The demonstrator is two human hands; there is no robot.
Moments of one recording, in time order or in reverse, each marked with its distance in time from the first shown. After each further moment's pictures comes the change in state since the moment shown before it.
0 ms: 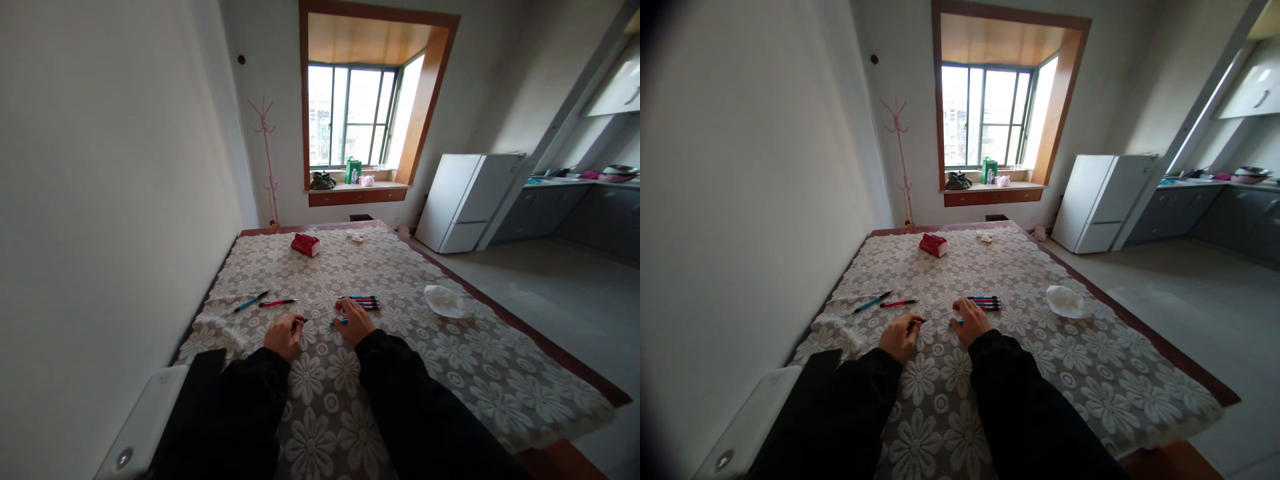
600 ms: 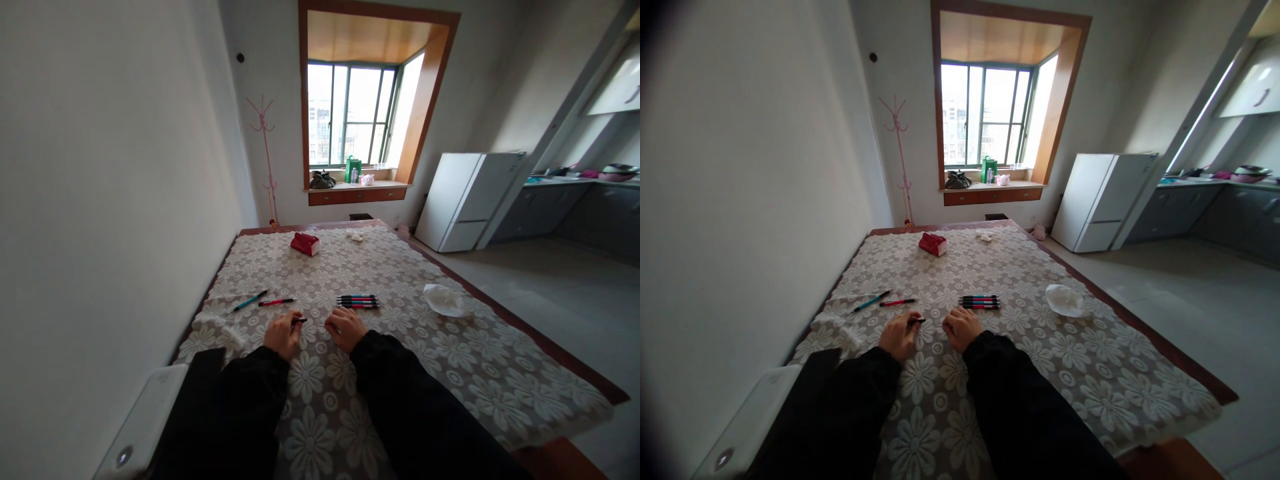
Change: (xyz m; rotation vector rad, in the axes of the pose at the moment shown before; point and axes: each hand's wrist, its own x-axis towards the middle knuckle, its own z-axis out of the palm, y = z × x) left_hand 0.001 0.000 0.001 -0.007 0.013 0.018; right_hand -0.005 -0.011 0.011 -0.096 -0.180 -0.128
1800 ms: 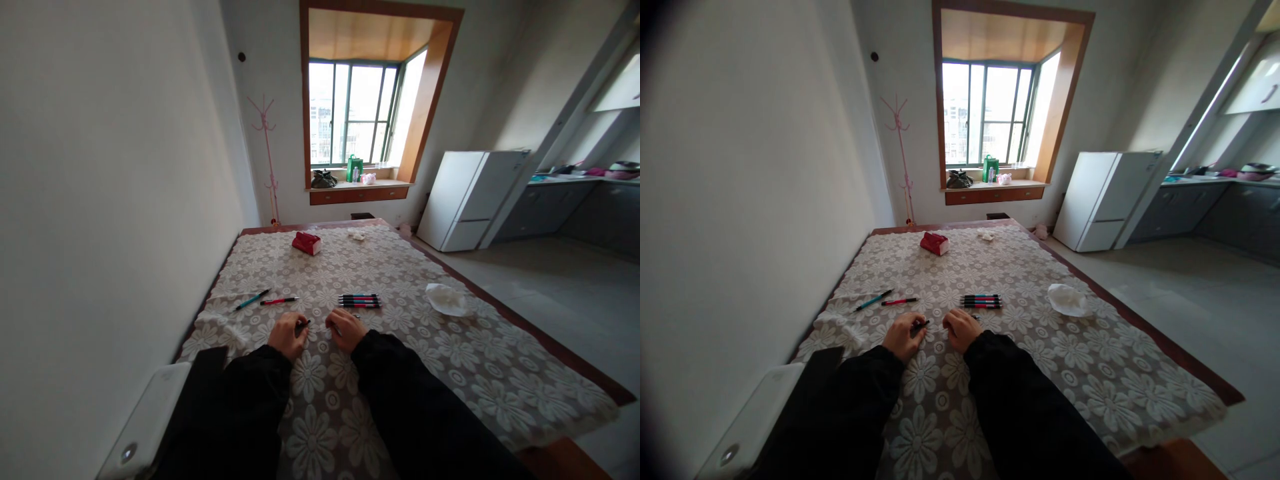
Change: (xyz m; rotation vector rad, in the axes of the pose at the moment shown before) left_hand 0.000 -0.005 0.006 -0.023 0.004 0.122; right_hand 0.001 0.003 0.008 0.158 0.049 -0.091
